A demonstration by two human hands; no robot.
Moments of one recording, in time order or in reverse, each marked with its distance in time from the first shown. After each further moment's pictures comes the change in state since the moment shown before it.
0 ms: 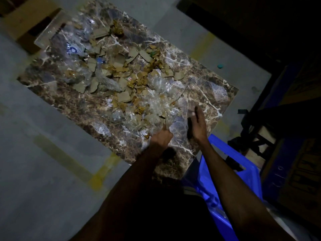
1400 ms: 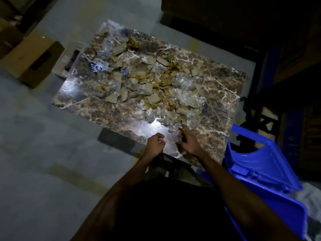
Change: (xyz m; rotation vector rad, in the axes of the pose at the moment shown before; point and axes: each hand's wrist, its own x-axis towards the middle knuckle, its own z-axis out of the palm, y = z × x) left_hand -0.092 -0.219 0.078 -0.917 0.140 -0.051; right_hand -0.138 -0.029 0.183 -0.377 -0.143 -0.071
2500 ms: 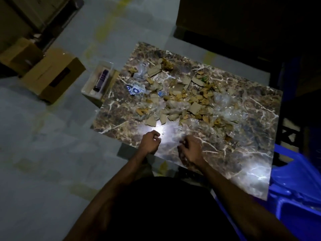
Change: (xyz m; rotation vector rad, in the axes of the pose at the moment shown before) left_hand 0.089 -0.061 -0.245 0.020 -0.042 -0.027; right_hand 0.102 -0.176 0.104 0.105 0.235 0.018
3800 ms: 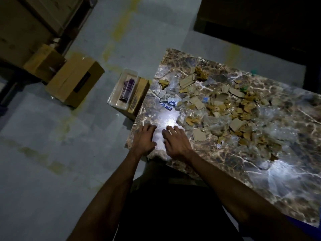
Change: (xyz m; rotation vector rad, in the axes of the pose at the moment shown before) left_hand 0.062 -0.024 -0.215 0.799 0.010 0.201; right_hand 0.124 -0.199 0.122 -0.603 -0.211 -0.440
